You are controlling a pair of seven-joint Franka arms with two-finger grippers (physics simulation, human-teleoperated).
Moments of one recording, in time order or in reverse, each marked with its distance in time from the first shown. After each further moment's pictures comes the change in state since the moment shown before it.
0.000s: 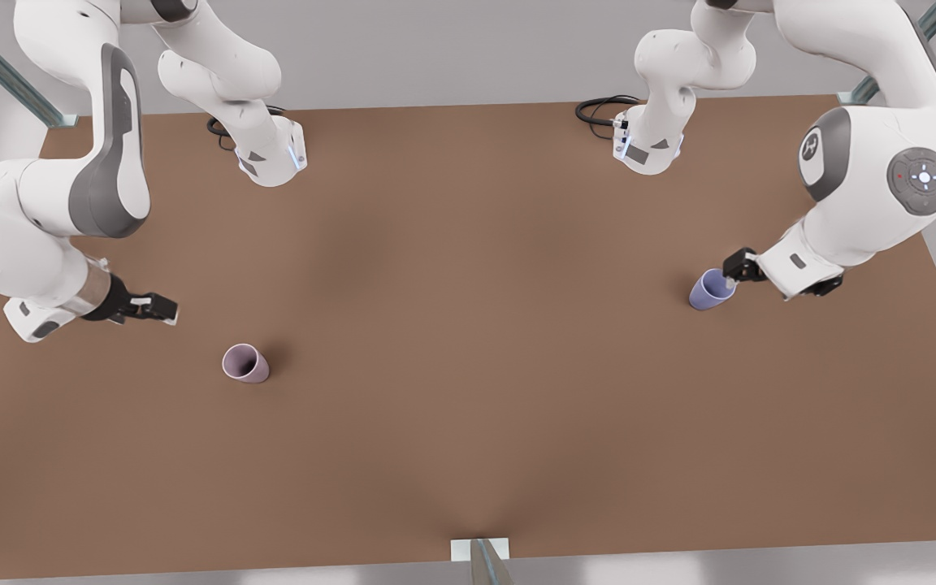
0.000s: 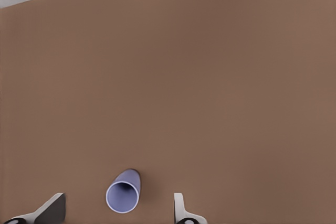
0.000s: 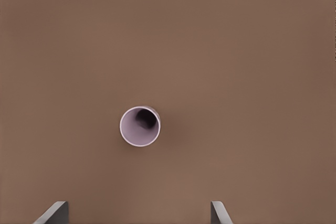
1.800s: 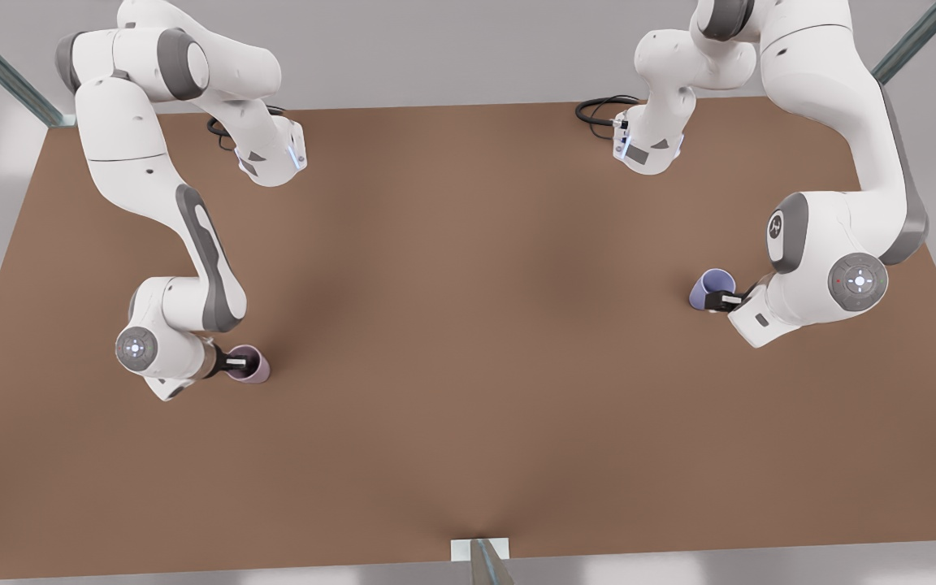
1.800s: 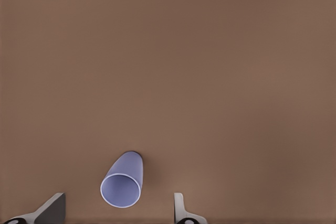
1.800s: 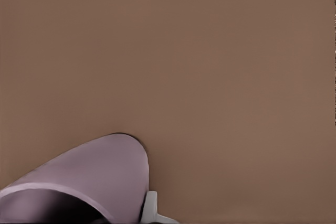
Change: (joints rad) left arm -0.001 0.144 0.035 -0.081 0.022 0.013 -0.043; right arm 0.035 0.373 -0.006 -0.237 0.012 0.491 -0.008
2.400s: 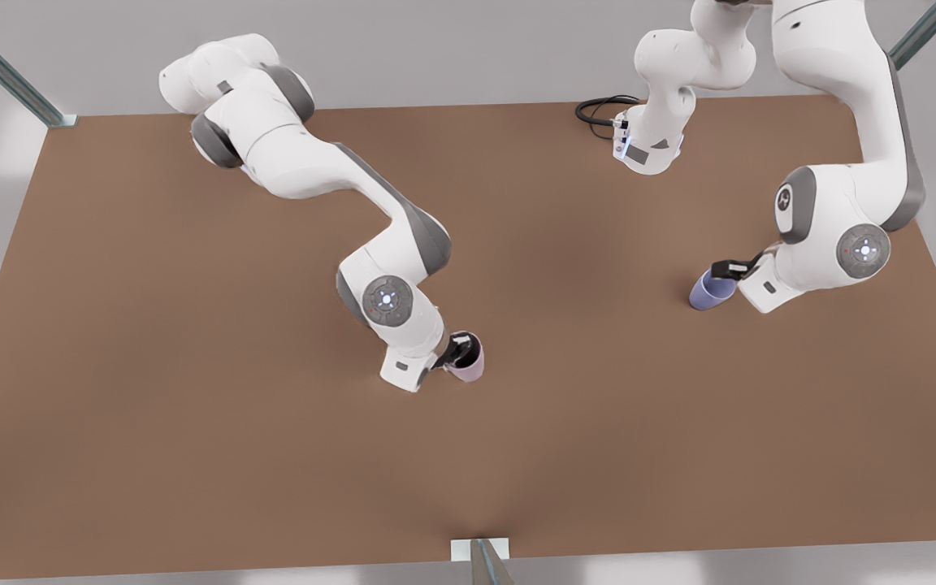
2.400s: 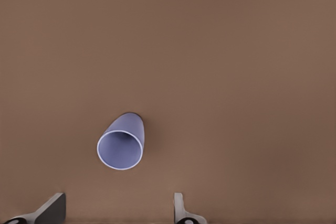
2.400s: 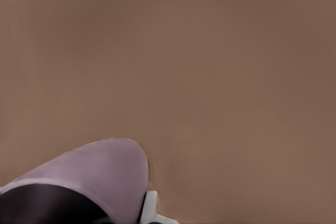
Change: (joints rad) left arm -0.010 -0.196 0.073 -0.342 0.002 0.083 -0.003; right arm 0.552 0.420 0.185 1.051 0.012 -0.345 0.327
